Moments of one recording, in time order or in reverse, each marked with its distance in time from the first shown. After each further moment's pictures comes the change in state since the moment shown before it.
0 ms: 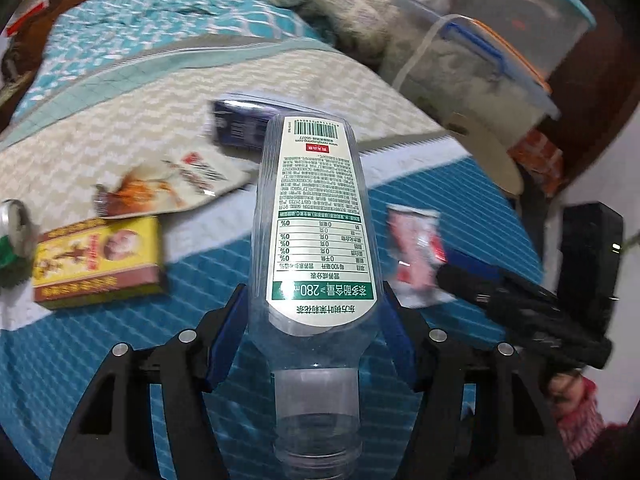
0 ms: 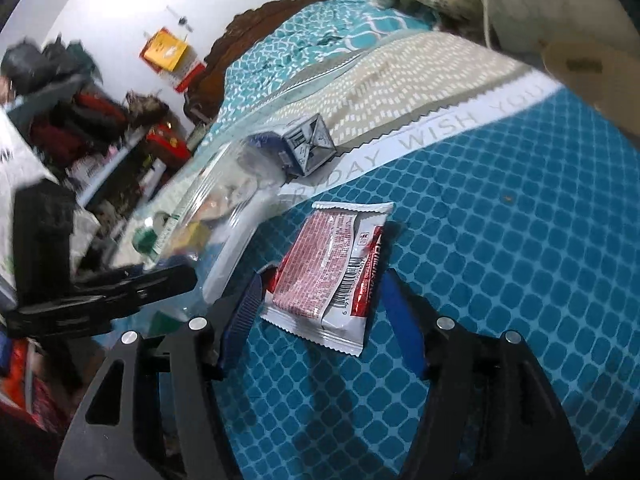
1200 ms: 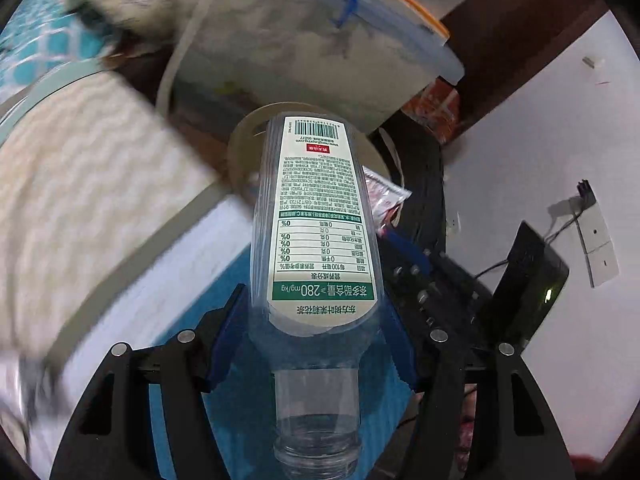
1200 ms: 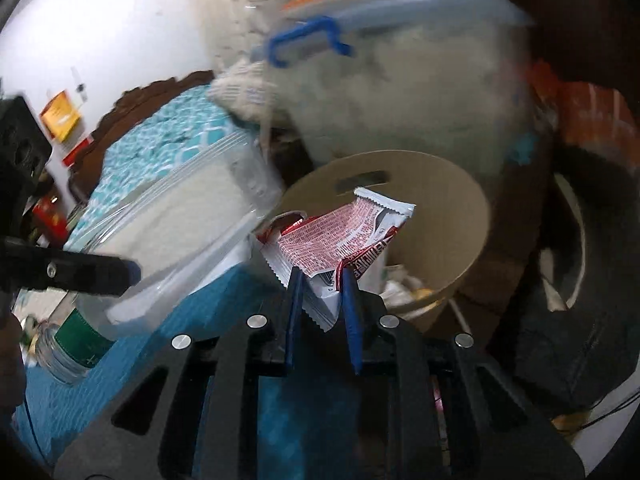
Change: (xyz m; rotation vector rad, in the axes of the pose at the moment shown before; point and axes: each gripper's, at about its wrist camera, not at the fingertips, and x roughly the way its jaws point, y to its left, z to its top) left arm 0.132 -0.224 0.170 0.255 0.215 -0.360; right arm -0.104 -0.178 0.080 0.126 -0.284 -0.445
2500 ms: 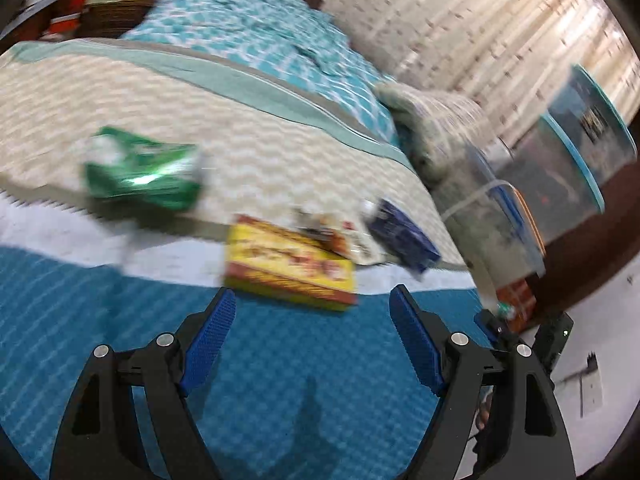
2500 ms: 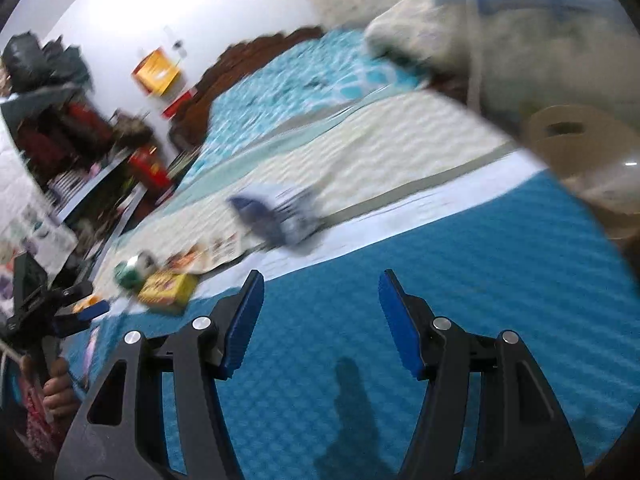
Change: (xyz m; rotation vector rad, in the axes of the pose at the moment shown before) left arm -0.291 0.215 -0.371 -0.652 -0.591 0.268; right arm -0.018 0.209 -0.084 -0.132 0.151 0.393
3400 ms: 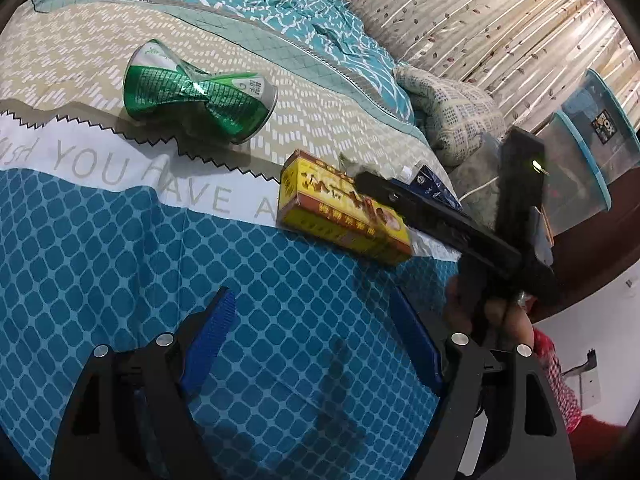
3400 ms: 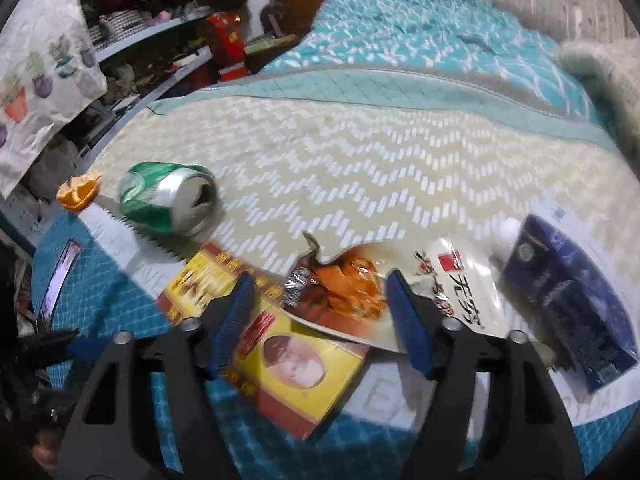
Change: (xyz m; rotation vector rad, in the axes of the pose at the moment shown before) left arm 0.019 0.042 -0.042 -0.031 0.063 -0.013; right arm 0.192 0.195 0.009 -0.451 0.256 0.049
